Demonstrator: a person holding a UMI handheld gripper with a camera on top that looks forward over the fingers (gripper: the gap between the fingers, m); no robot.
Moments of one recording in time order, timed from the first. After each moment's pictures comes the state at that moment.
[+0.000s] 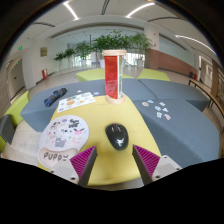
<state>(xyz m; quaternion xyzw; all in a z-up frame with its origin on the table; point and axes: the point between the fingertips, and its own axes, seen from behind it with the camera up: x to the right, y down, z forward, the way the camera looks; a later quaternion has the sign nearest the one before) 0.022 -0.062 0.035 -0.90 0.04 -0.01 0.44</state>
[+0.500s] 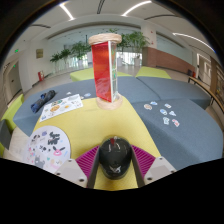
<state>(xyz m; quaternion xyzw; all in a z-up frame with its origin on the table) 0.068 0.047 -0.018 -0.90 0.05 -0.01 0.44</state>
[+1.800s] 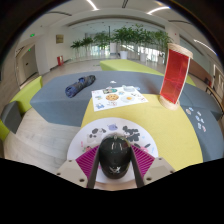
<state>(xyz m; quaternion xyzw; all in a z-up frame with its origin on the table) -0.150 0.033 -0.014 -0.92 -0.05 0.03 0.39</state>
